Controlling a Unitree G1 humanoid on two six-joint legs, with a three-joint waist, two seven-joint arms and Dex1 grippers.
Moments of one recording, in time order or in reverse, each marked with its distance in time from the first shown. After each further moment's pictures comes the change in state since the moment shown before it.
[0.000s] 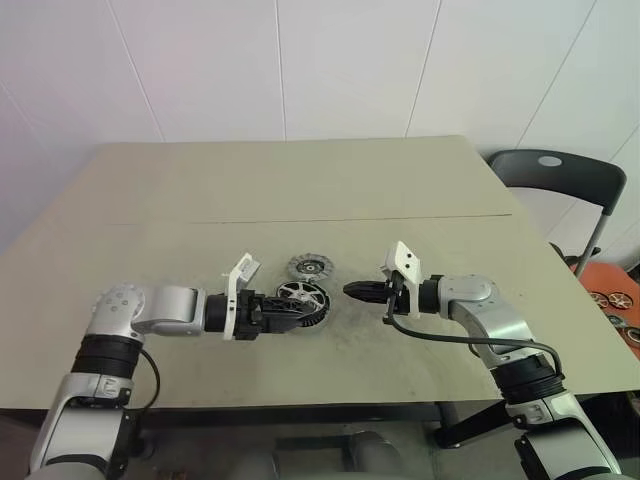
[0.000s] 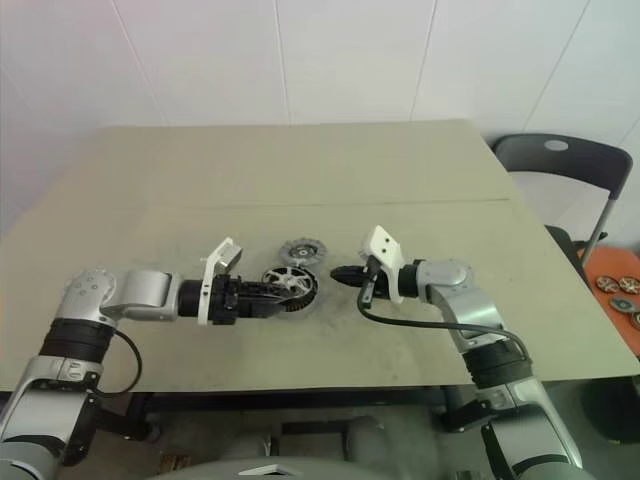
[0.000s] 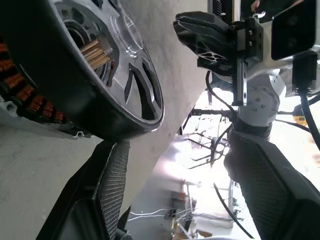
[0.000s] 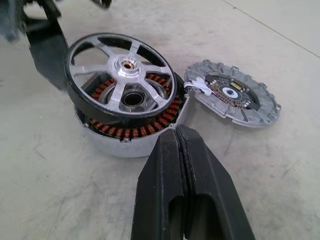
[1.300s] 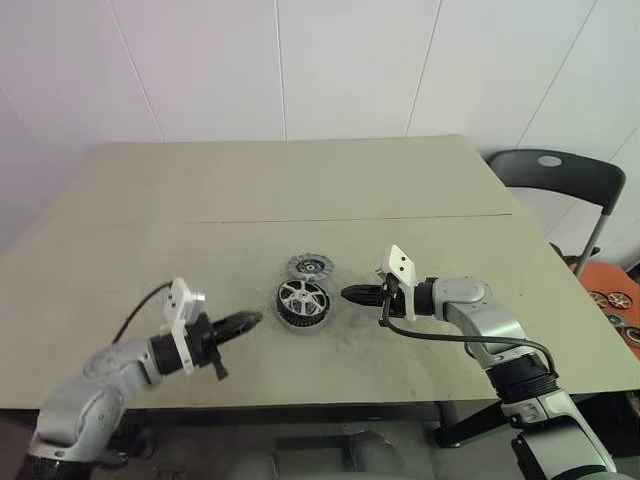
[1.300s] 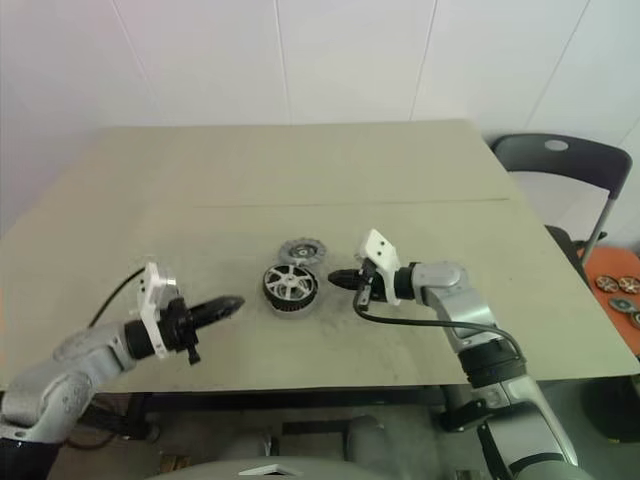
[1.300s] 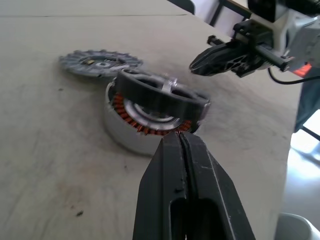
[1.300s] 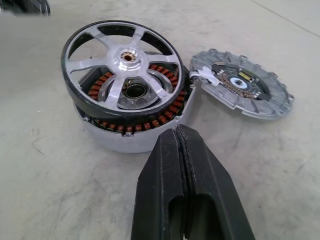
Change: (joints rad) left arm 0.649 -0.004 0.129 -0.611 1.252 -1.026 -0.939; right arm -0.008 0.014 0.022 0.034 -0.011 0.000 0.001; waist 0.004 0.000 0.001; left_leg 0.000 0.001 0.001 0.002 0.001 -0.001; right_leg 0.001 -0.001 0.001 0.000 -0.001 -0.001
